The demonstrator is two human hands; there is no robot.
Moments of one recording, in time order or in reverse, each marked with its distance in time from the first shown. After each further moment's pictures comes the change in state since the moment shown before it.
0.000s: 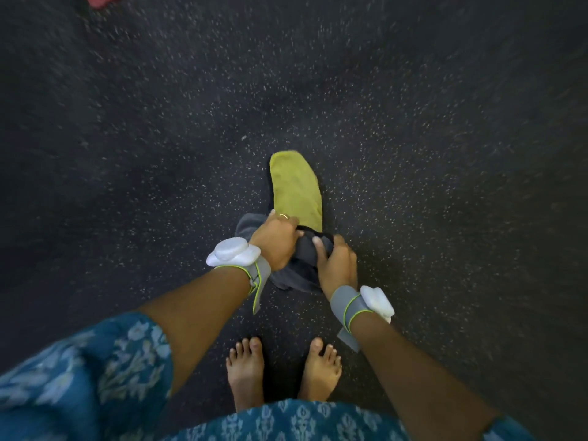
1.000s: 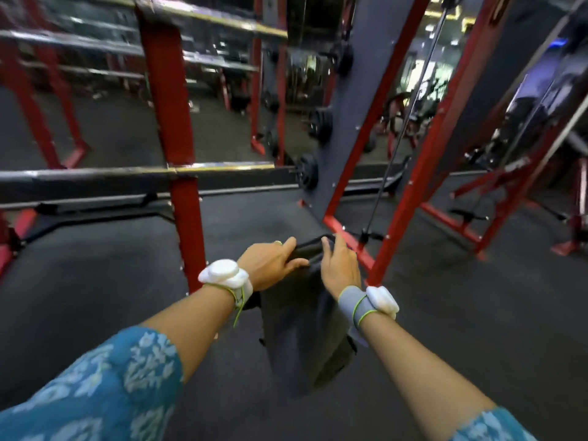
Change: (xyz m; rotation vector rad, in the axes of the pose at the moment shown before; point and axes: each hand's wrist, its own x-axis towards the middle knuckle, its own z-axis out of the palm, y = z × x) left_hand -0.453 0.193 -0.606 0.345 0.941 0.132; right_hand -0.451 -0.446 -0.463 0.028 0.535 -0.824
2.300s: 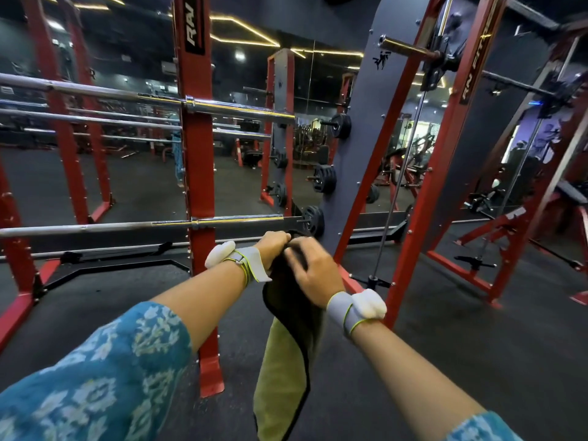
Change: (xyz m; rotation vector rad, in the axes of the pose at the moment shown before) left_hand 0.034 -0.003 -0.101 -1.245 0.087 -0.719; right_hand -0.018 -0.075 -0.029 0.126 0.084 -0.711
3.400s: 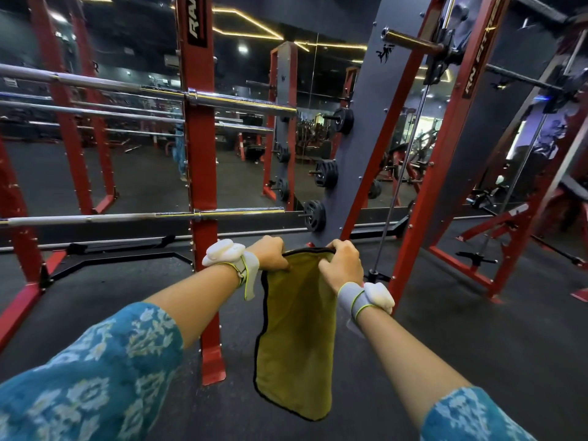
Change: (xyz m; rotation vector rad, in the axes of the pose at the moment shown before) left_hand -0.020 -0.019 -0.012 1.022 -0.118 0.317; right_hand -0.007 0.026 -0.022 -0.221 0.009 0.546
